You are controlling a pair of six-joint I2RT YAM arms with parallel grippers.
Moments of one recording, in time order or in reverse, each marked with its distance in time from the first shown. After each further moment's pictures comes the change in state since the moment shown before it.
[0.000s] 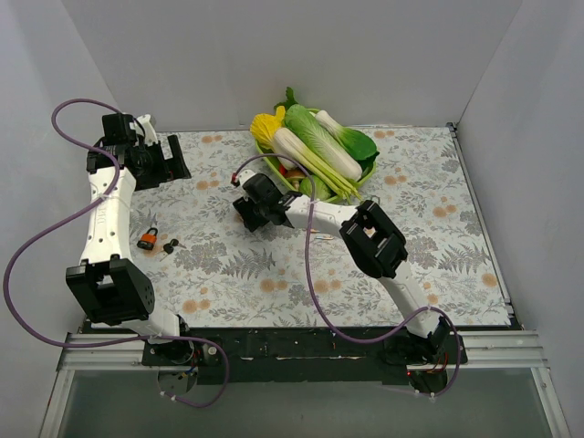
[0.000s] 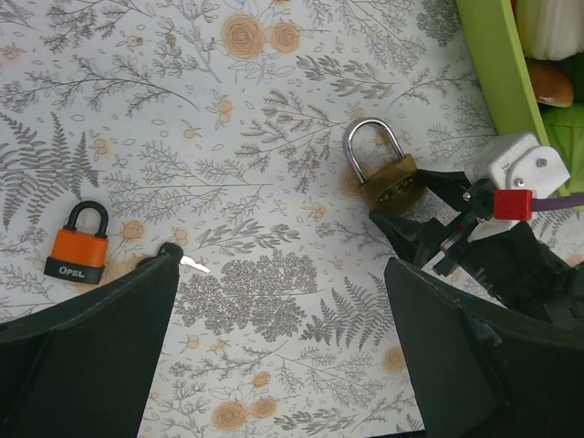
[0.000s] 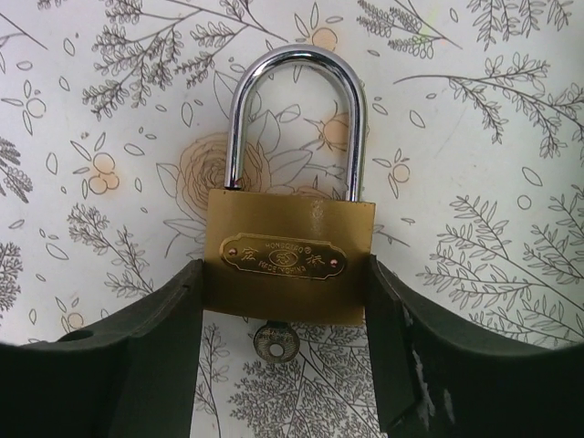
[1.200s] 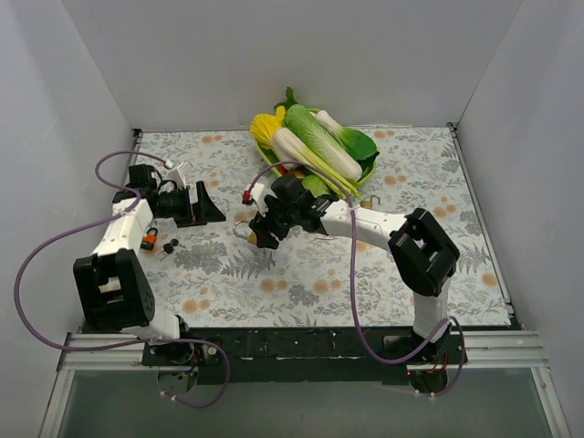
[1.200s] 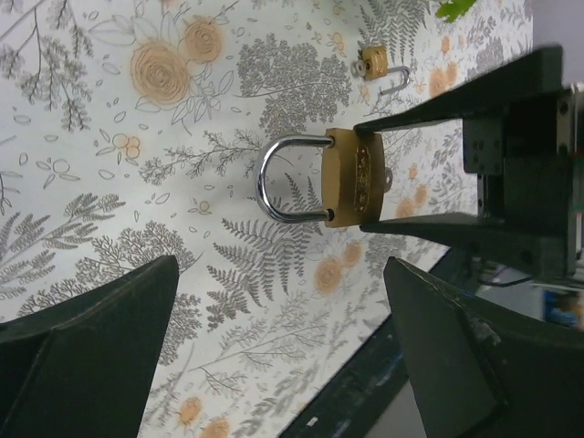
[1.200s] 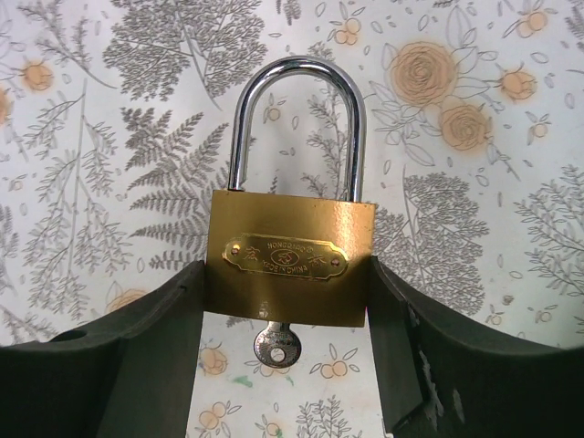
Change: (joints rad) left arm 0.012 0.001 -0.489 0.232 0.634 0.149; right arm -0.020 -0.406 -0.398 0.030 -0.413 -0.312
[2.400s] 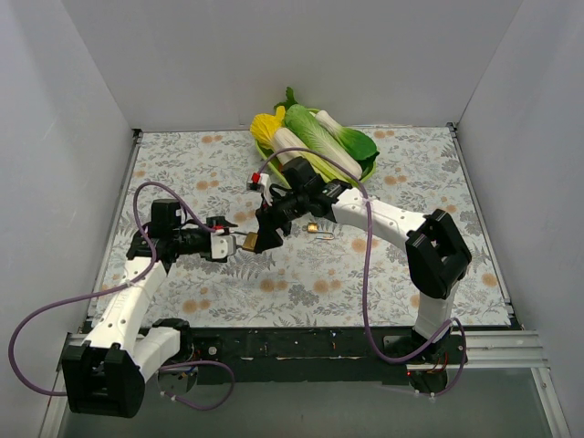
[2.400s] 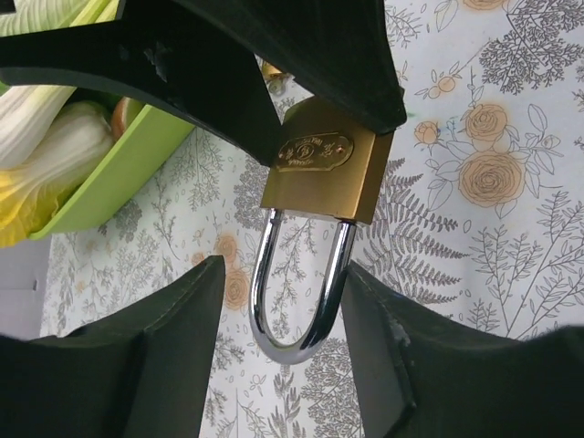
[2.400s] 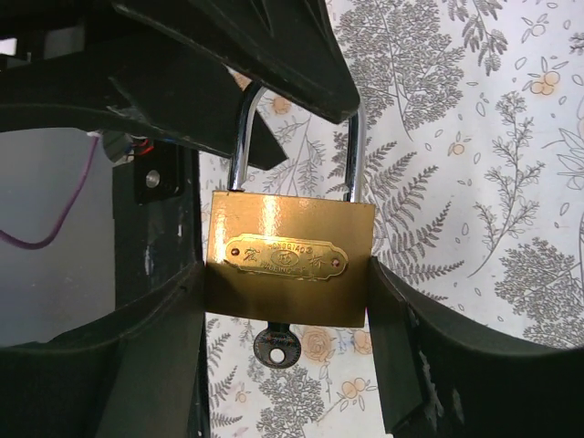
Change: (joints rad) left arm -0.267 -0.554 -0.396 0.154 0.092 1.309; right arm -0.066 -0.062 0.082 -0.157 -0.486 0.144
